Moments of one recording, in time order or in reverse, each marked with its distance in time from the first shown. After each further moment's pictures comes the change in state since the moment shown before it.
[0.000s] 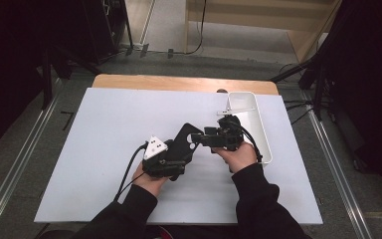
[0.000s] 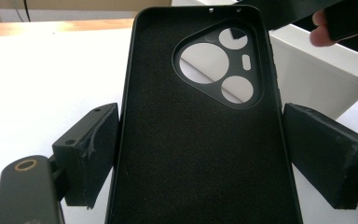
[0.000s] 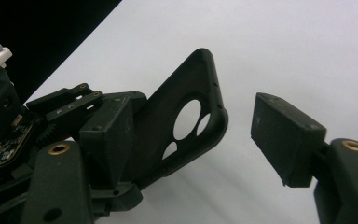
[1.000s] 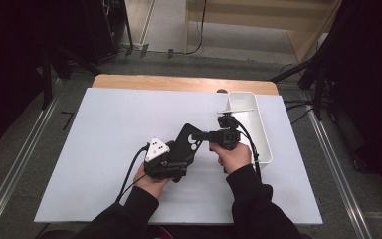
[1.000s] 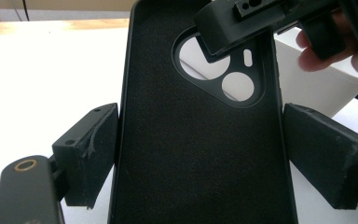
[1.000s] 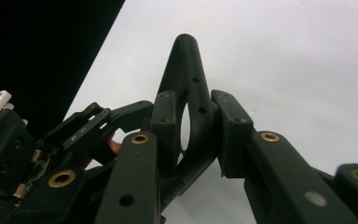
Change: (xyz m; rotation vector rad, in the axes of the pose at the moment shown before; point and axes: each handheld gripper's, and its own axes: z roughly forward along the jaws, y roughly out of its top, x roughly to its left) left arm -0.006 -0.002 0.000 0.000 0.003 0.006; right arm -0.012 -0.001 0.013 0.056 0.104 0.251
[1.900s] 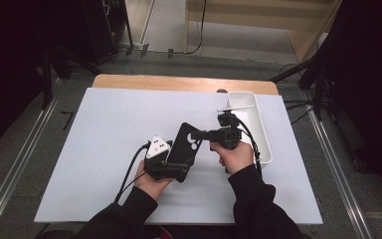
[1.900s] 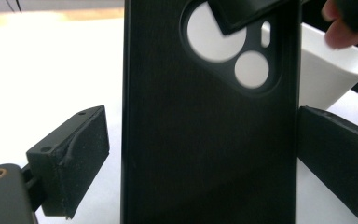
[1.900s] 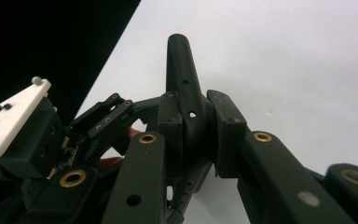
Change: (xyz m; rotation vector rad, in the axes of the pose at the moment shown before) left arm 0.000 0.009 -0.002 0.068 -0.018 0.002; right arm 0.017 0.004 -0.013 0.006 0.013 -0.049
